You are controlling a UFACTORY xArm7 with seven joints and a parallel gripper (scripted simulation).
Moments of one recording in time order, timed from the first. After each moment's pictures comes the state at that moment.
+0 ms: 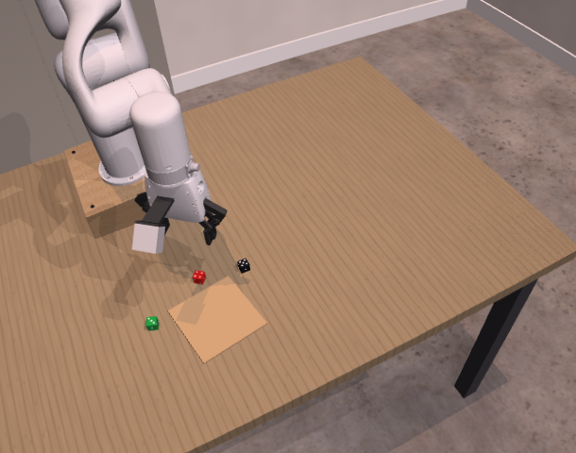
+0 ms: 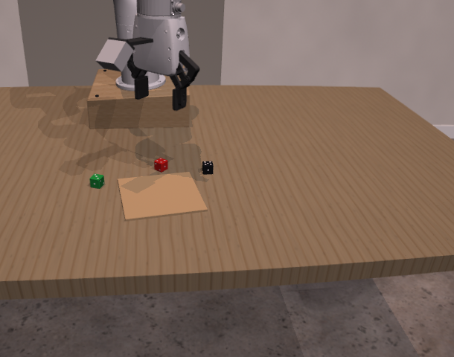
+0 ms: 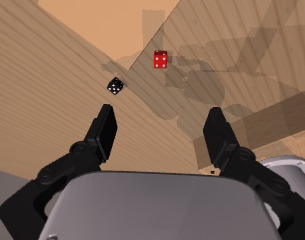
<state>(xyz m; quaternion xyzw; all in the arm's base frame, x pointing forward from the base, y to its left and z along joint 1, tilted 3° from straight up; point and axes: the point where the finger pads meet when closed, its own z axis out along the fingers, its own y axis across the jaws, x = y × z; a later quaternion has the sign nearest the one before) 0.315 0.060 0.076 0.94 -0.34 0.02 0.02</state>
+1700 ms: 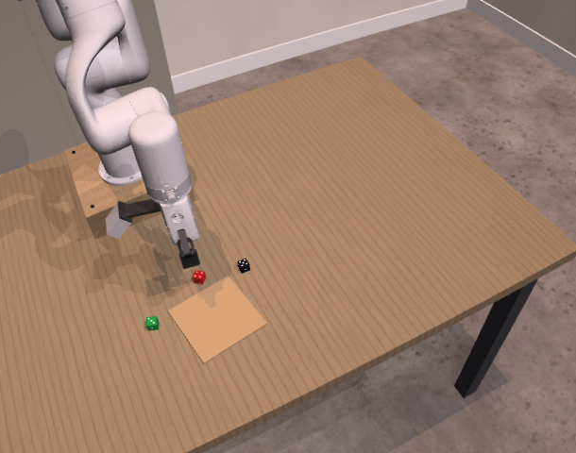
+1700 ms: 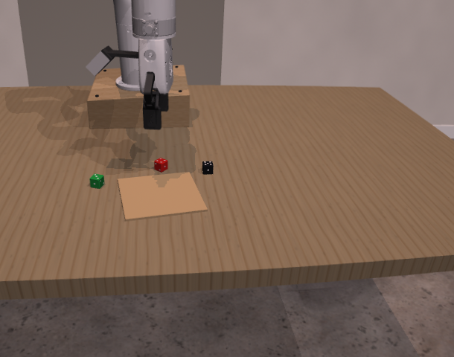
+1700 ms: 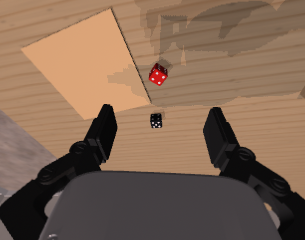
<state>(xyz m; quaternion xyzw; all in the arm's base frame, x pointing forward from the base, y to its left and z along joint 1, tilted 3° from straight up) 0.314 0.051 0.042 0.66 -0.75 0.03 0.00</state>
